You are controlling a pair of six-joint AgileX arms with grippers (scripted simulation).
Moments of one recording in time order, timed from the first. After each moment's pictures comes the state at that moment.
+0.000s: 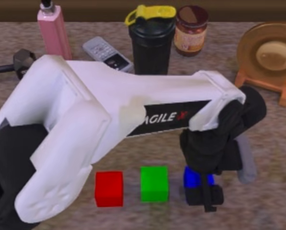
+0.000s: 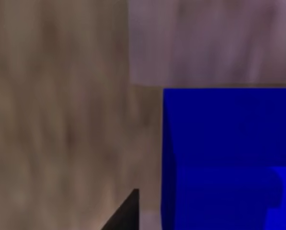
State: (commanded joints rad) left arm -0.99 2.31 1.77 -1.02 0.01 0.59; right arm 0.01 0.00 0.00 0.00 0.00 0.00
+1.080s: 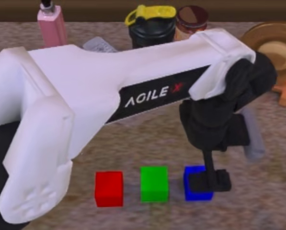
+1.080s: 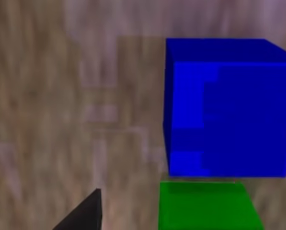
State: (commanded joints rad) left arm -0.97 2.26 1.95 -1.25 0.01 0.58; right arm 0.01 0.00 0.00 0.00 0.00 0.00
